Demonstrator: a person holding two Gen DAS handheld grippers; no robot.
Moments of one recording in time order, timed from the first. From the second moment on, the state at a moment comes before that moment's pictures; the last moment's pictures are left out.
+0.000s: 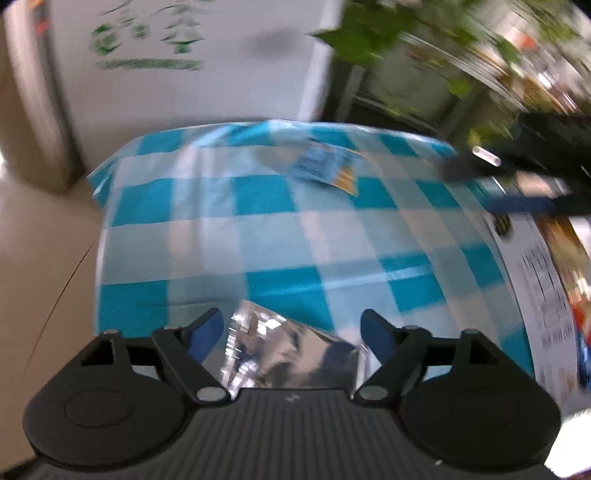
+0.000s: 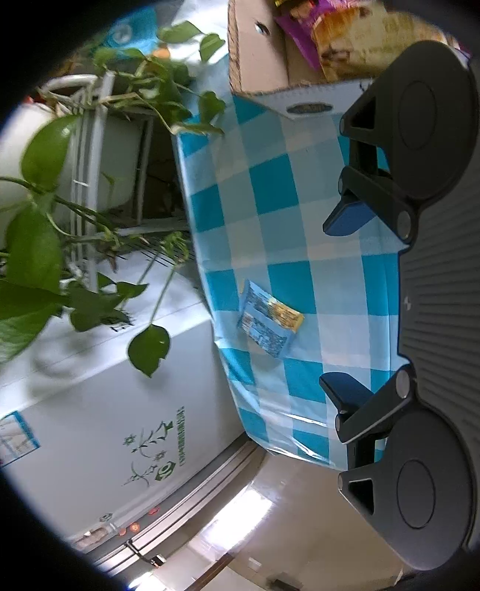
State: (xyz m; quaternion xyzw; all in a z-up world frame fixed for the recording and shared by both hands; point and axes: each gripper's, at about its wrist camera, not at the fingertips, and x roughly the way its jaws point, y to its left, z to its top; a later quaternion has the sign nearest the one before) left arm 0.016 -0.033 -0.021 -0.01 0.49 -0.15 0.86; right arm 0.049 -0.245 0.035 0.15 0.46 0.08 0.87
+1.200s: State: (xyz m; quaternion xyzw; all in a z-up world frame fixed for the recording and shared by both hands) left arm 0.005 -0.044 -0.050 0.08 0.47 -0.15 0.87; right arm 0.160 -0.174 -0.049 0.09 0.47 0.04 0.88
